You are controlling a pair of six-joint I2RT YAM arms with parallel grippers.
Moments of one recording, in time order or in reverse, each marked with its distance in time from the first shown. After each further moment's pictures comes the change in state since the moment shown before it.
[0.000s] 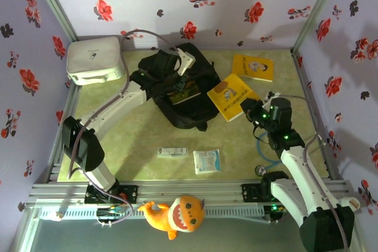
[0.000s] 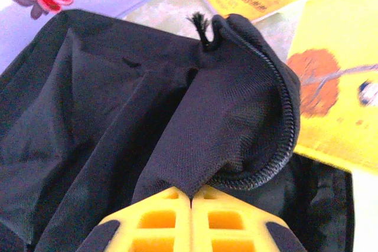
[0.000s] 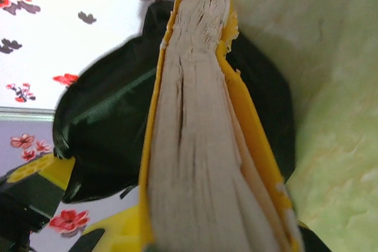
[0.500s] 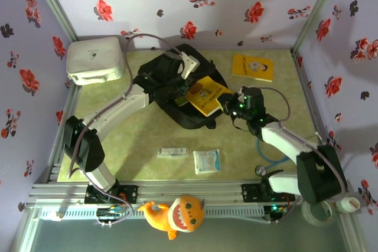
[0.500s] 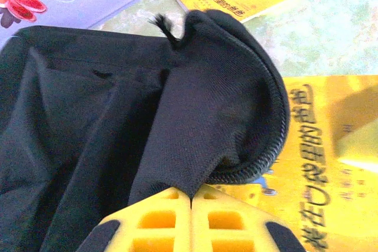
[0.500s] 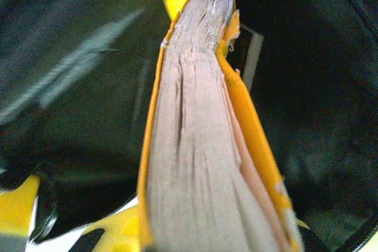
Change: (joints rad) left arm -0.024 0.000 -0.048 0.058 0.027 -0.006; right arm 0.194 0.492 0.087 0.368 0.007 0.178
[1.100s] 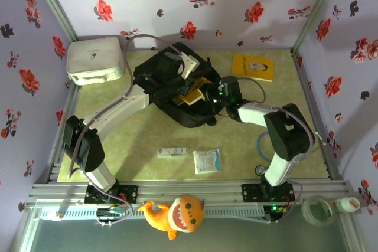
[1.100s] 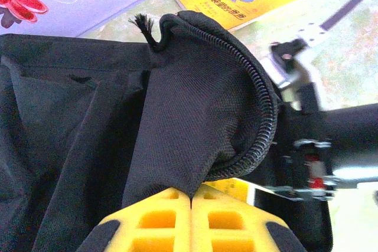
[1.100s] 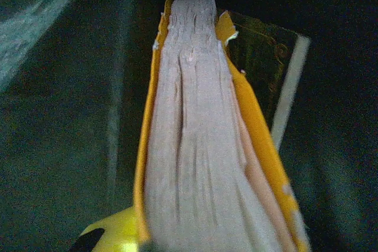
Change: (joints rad) left arm 0.000 0.000 -0.012 0.029 0.000 -0.015; right arm 0.092 0.463 0.285 0.191 0.034 0.086
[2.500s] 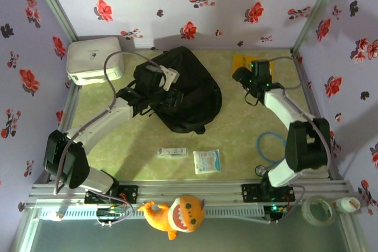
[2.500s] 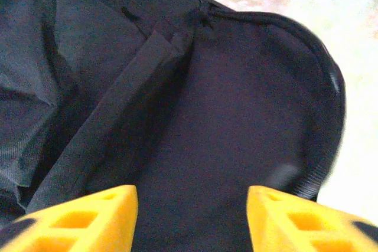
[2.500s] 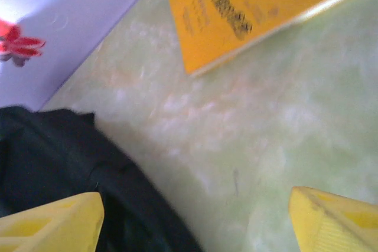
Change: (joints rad) left arm 0.103 -0.208 -0.317 0.014 0.095 -0.163; right arm -0.300 -0.167 0.227 -0.693 0.364 -0.615
